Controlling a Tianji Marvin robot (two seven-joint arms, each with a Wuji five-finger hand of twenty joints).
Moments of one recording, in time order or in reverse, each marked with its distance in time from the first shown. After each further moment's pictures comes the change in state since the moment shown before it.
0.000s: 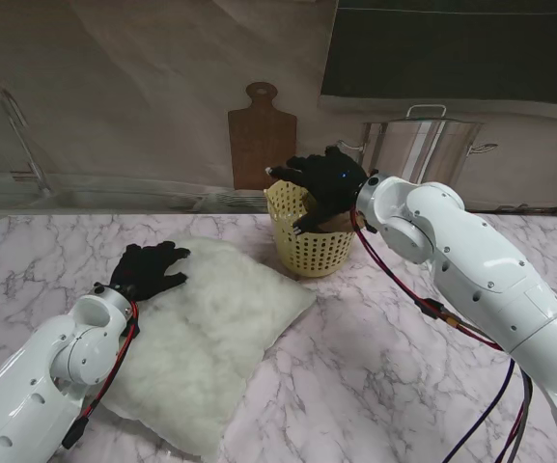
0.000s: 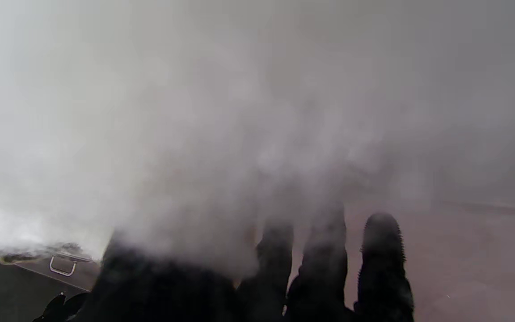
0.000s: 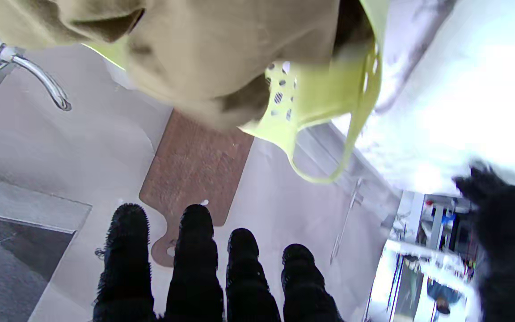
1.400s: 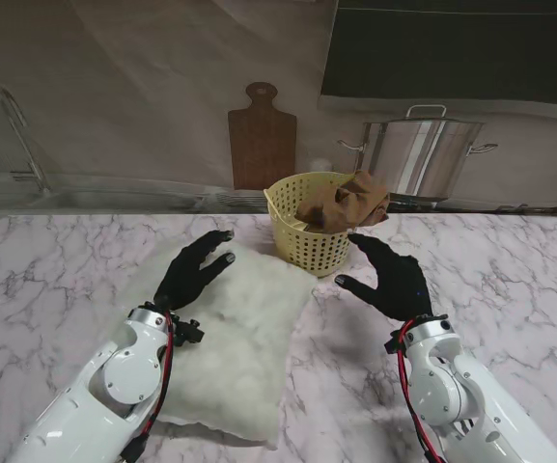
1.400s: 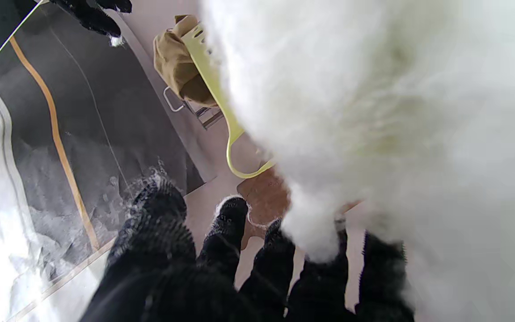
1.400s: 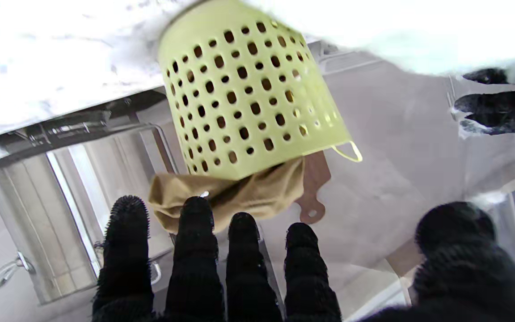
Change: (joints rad) left arm -0.001 -0.134 0.125 0.104 -0.639 -0.244 0.314; right arm -0.839 -0.068 0.485 -0.312 0.246 0.215 -0.425; left_hand 0.010 0.027 0.003 0.000 -0.007 0.030 -0.002 0.013 -0.051 0.016 -0.015 0.012 -0.055 0.004 -0.035 0.032 -0.015 0.005 0.000 0.003; right_hand 0.234 0.280 -0.278 0.032 0.085 -0.050 0.122 0.125 0.114 -0.009 0.038 0.024 0.059 -0.001 0.000 0.014 0.049 0.008 0.055 0.002
